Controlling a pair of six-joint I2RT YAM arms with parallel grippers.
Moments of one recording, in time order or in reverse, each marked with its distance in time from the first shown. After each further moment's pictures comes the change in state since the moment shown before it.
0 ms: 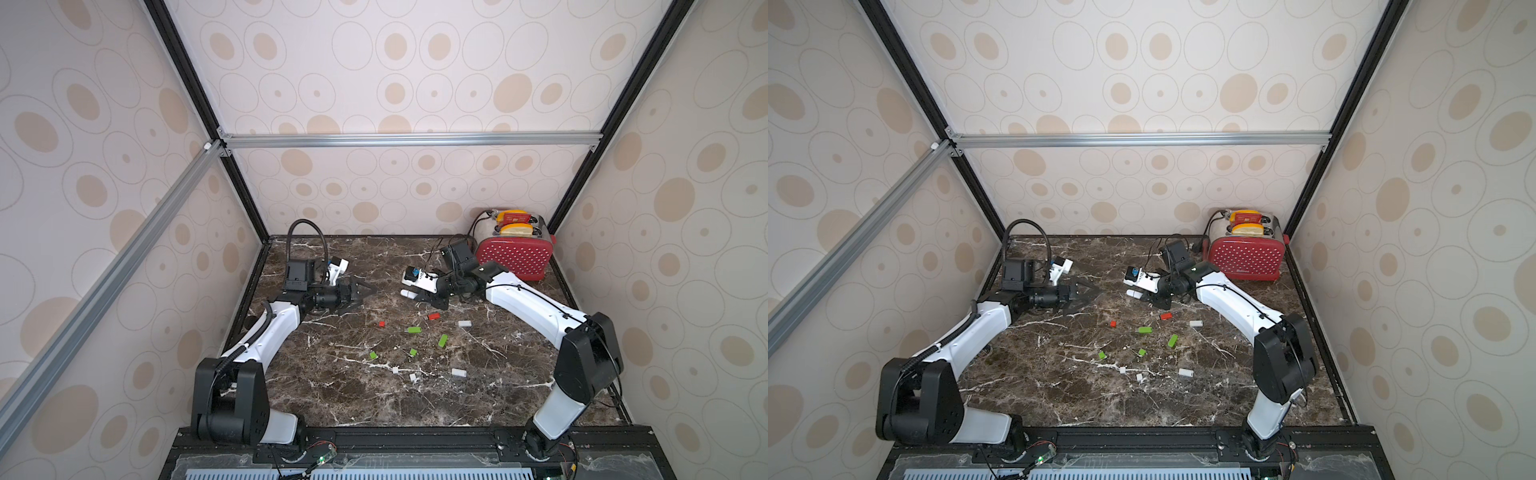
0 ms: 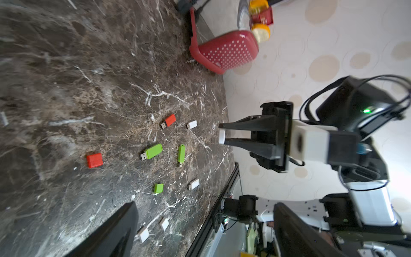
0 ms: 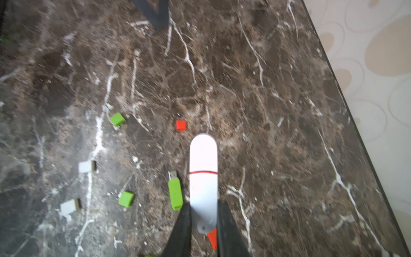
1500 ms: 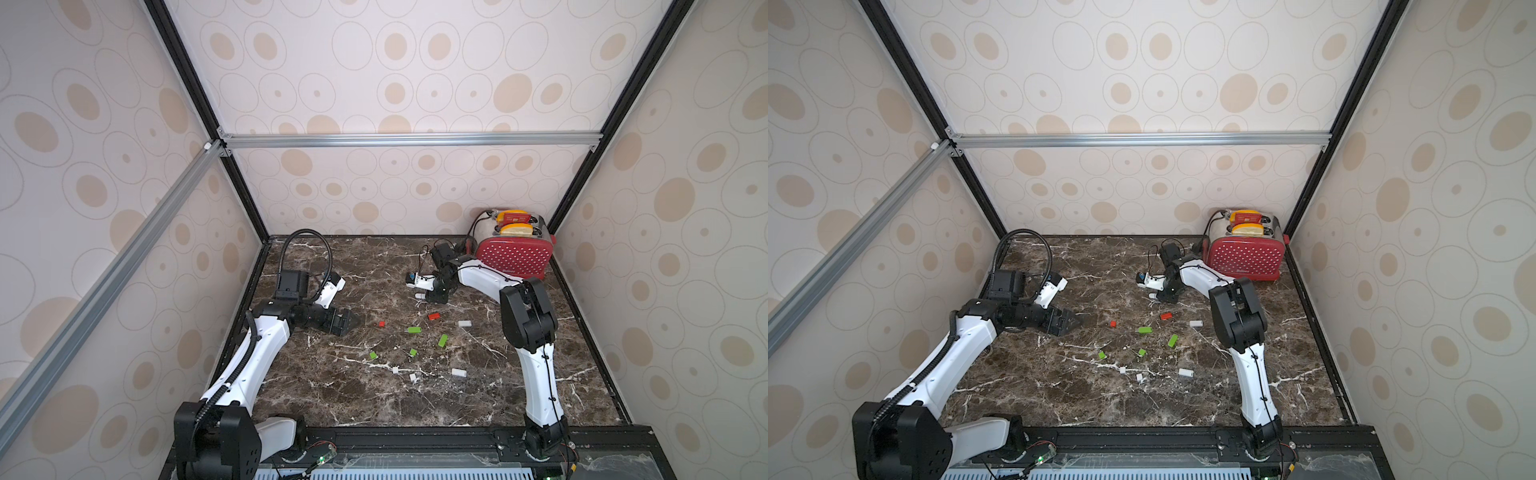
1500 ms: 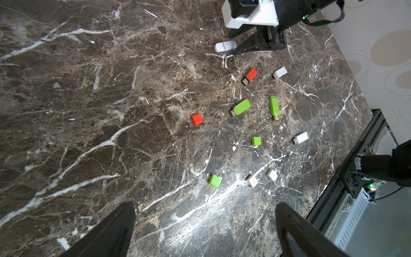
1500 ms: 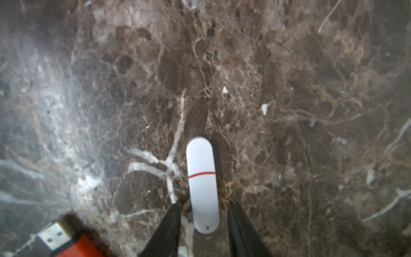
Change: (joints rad) left arm 0.004 -0.166 -0.017 -0.412 -0.425 0.736; right arm -0.089 0.495 0.277 -0.047 0.243 -0.139
